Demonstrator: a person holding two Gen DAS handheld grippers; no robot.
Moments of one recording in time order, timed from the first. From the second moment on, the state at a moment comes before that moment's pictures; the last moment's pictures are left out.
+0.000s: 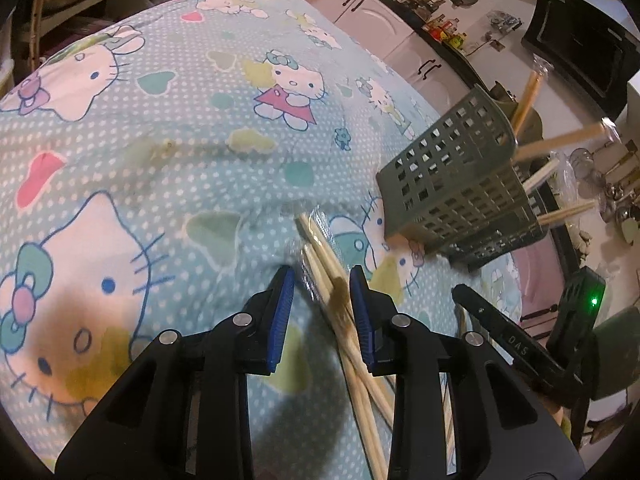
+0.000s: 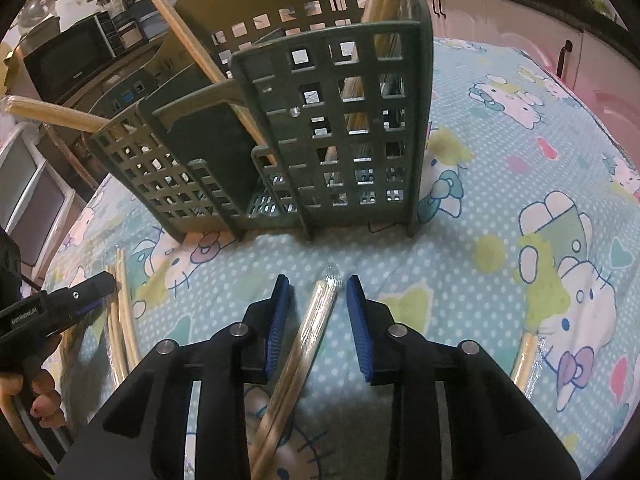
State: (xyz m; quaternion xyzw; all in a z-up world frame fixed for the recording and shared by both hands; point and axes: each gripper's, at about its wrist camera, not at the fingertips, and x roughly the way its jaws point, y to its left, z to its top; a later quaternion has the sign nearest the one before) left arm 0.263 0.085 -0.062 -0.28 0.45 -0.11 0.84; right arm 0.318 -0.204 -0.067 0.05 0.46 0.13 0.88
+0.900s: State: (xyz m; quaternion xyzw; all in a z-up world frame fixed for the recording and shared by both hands) left arm 0.241 0.087 -0.012 -0.26 0.39 -0.12 0.87; right arm 0.292 -0.242 -0.019 0.08 0.40 0.15 0.90
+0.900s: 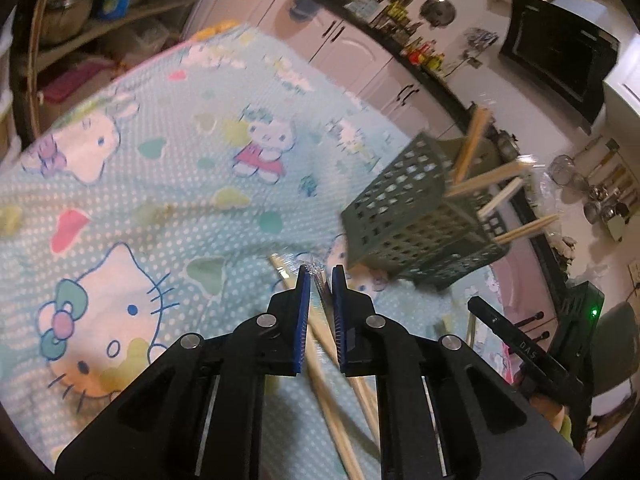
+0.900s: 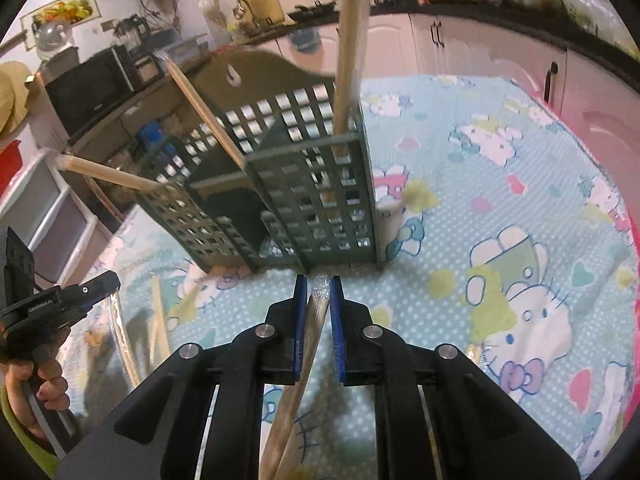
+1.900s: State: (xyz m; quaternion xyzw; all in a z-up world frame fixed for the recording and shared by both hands) left arm 0.209 0.013 0.071 -0.19 0.31 -0.17 0.92; right arm 0.225 -0.264 0.061 0.07 0.29 0.19 0.94
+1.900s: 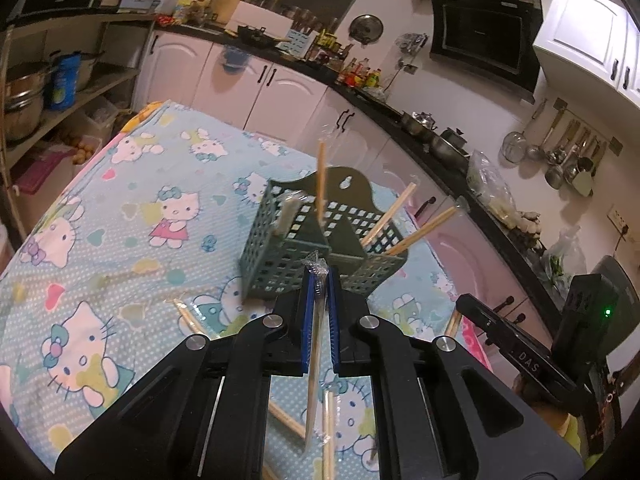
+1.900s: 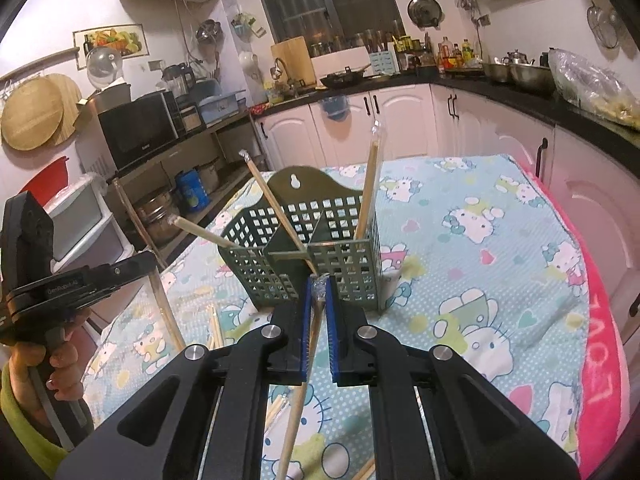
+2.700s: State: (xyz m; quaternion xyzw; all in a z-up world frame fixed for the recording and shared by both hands) left arm 0.230 -0.028 0.147 -0.14 0.24 -0.21 0.94; right arm 0.231 -0.267 0.124 0.04 0.22 0.19 0.96
